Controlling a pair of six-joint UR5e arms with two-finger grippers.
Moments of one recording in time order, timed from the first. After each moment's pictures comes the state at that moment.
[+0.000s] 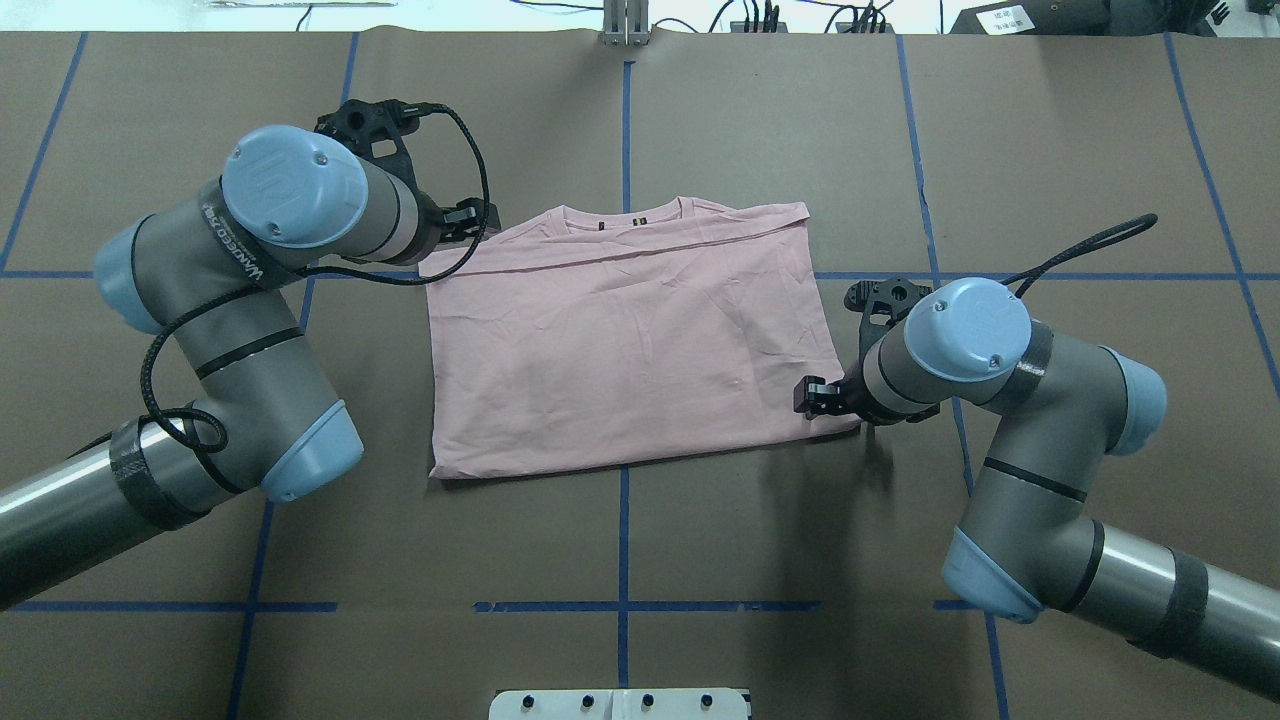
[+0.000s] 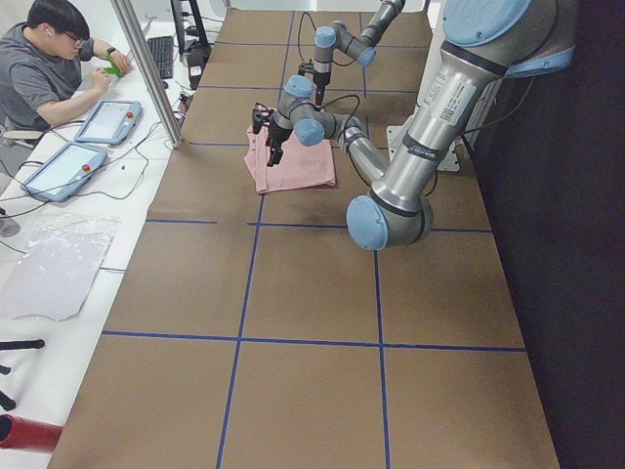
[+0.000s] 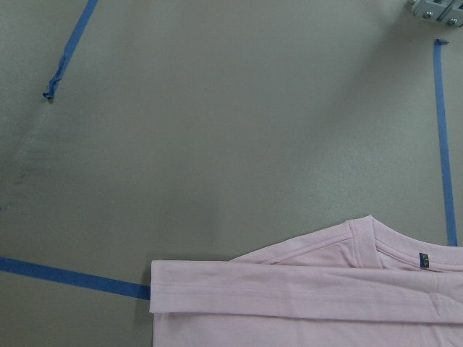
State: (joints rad) left arm -0.68 -2.13 -1.68 -1.83 -1.68 -1.33; right arm 0.55 -1.27 1.76 -1.30 1.88 1.28
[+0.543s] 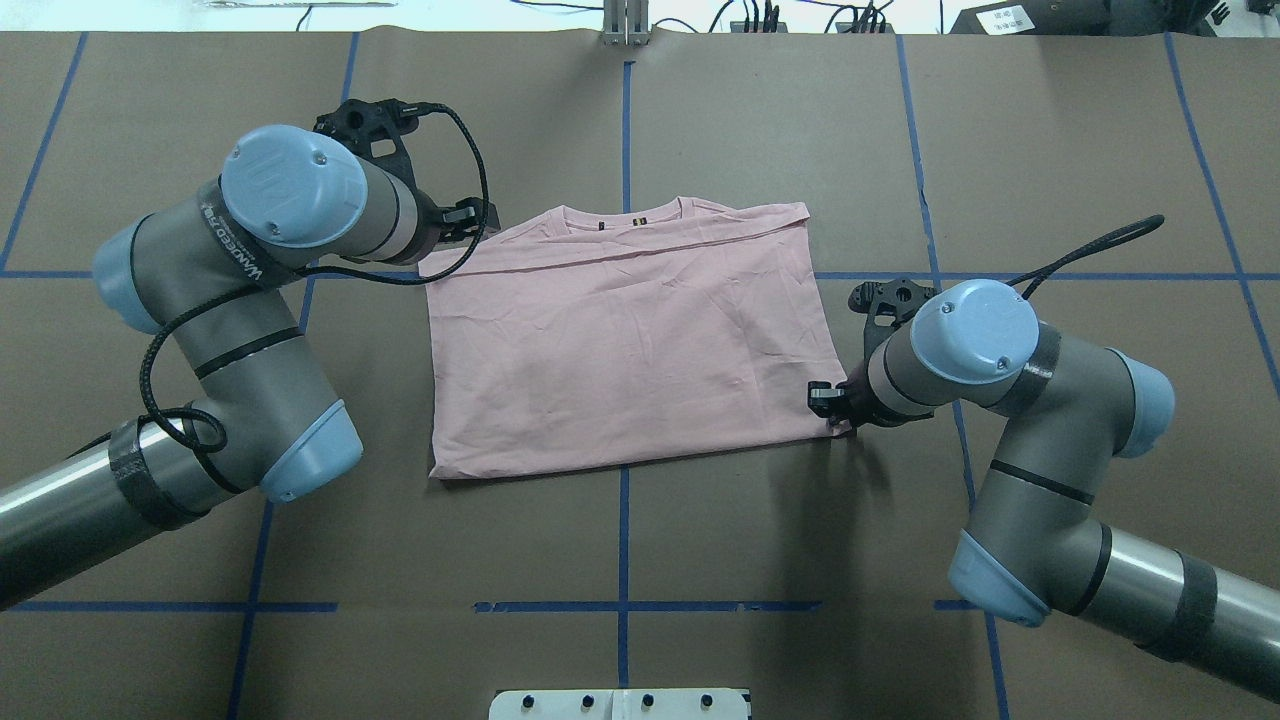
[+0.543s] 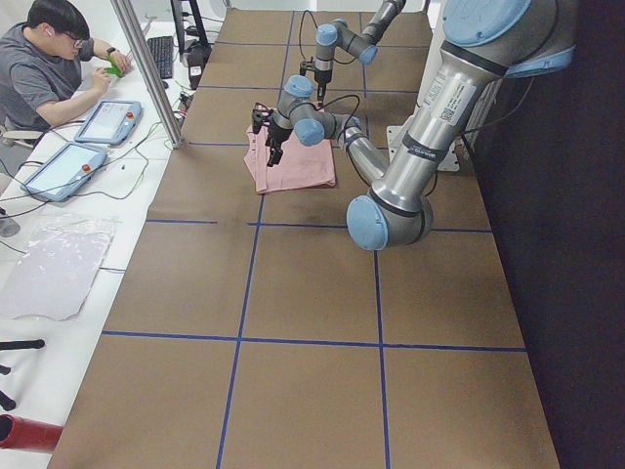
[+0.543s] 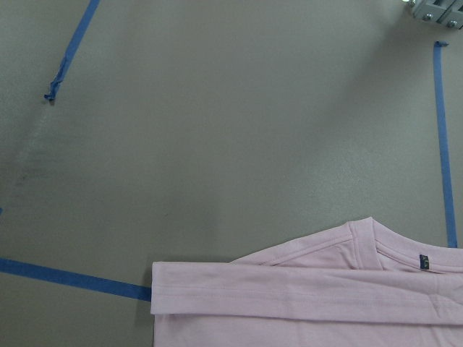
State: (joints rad) left arm -0.68 -2.13 -1.68 -1.83 -1.68 -1.33; right arm 0.55 -1.31 1.80 -1.30 1.88 1.27
